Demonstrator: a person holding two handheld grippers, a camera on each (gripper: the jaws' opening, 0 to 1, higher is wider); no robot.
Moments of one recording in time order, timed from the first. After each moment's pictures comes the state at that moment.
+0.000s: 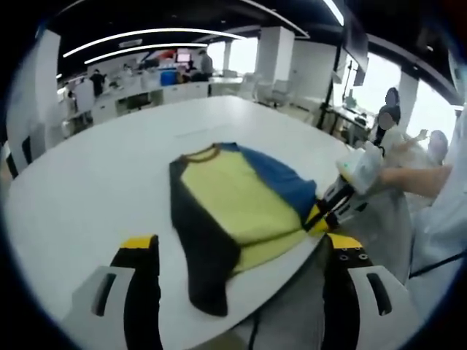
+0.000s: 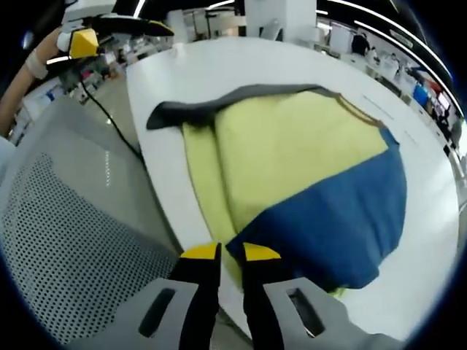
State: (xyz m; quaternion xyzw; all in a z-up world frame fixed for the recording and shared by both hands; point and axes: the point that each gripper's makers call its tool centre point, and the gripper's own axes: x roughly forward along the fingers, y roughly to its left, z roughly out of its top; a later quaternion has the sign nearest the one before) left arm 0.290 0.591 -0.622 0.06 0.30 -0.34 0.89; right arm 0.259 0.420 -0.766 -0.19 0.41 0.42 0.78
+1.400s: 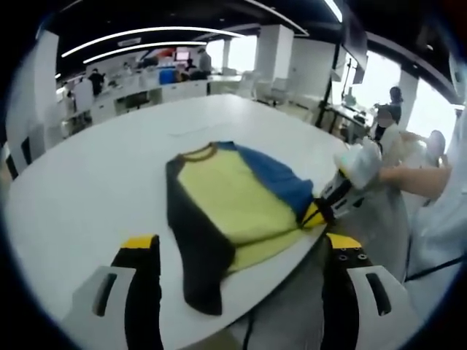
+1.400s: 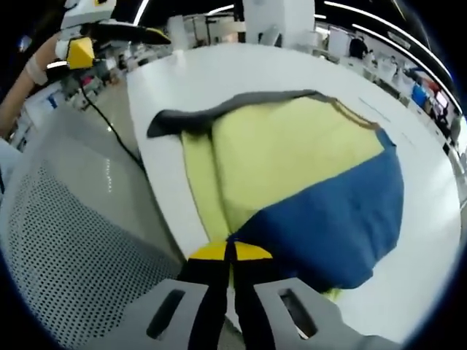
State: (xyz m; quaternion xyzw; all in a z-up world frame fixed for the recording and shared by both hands) left arm 0.284 0.583 -0.620 0.06 0.30 -0.34 0.89; right arm 0.267 0.417 -0.745 -0.15 0.38 0.43 0.80
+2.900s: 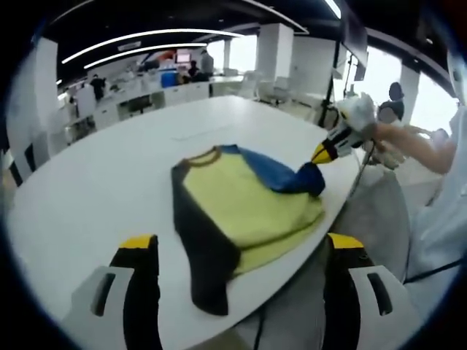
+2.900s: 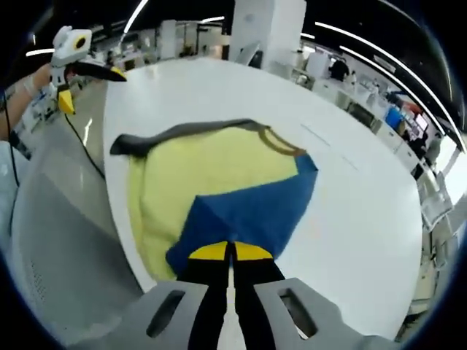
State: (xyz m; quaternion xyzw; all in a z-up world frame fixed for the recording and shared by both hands) left arm 0.288 0.586 -0.607 0.08 0.30 -0.33 0.89; right arm 0.343 0.309 -0.674 -0.24 0.34 0.38 0.83
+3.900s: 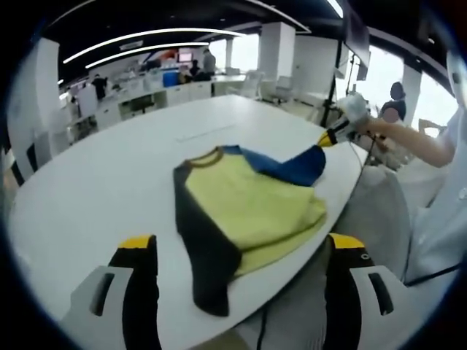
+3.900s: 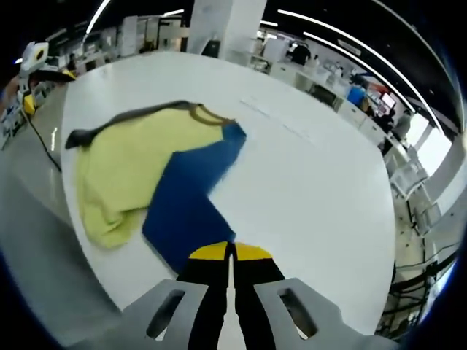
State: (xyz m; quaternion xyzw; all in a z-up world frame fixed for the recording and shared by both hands) left arm 0.291 0.585 -0.603 0.08 0.30 -0.33 0.89; right arm 0.380 0.196 -0.680 -0.24 0.36 0.26 0.86
